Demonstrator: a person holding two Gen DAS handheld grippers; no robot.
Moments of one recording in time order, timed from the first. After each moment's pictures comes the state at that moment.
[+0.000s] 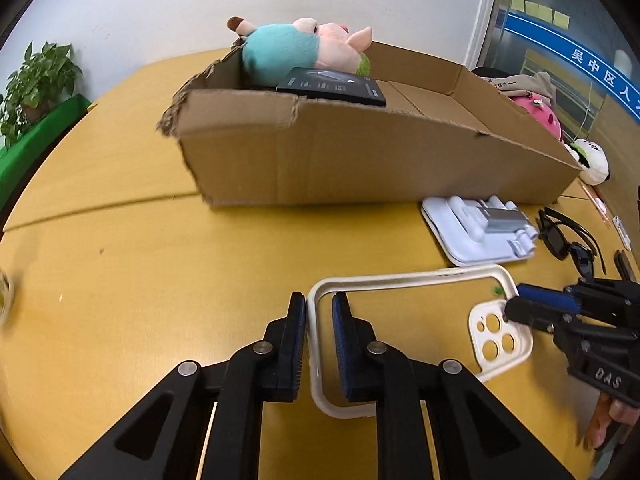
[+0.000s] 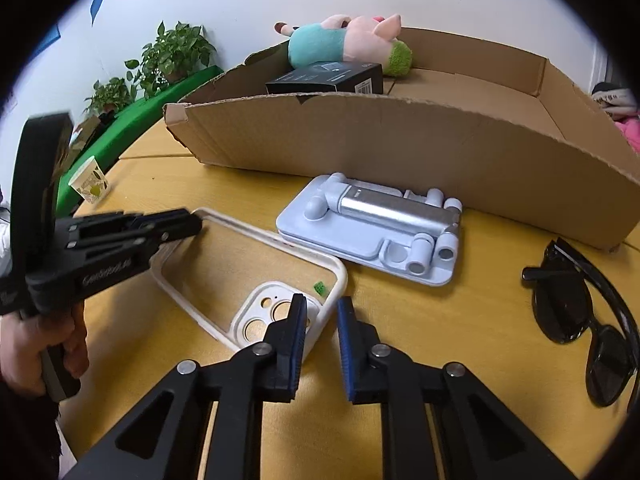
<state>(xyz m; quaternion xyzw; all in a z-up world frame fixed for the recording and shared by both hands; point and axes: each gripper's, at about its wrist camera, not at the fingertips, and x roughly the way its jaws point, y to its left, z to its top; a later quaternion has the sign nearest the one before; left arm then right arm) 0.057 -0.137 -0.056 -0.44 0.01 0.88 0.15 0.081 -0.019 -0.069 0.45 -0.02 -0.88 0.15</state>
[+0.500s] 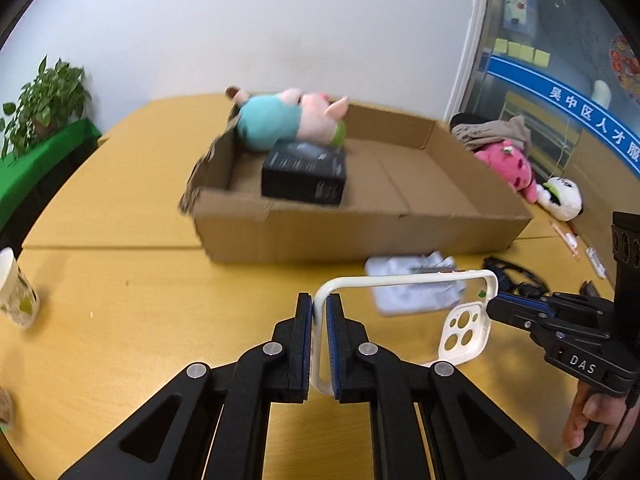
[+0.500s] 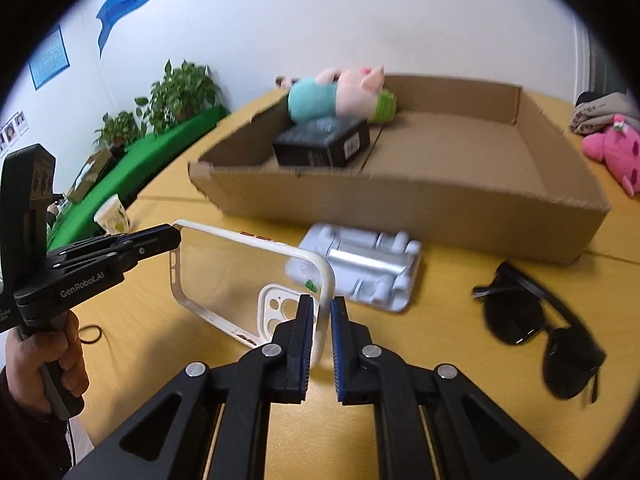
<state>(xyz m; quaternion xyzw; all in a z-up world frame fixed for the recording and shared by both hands) 0.079 -0.126 0.009 -0.37 -0.02 0.91 0.17 0.101 0.008 -0.015 0.39 -0.05 -0.91 0.15</state>
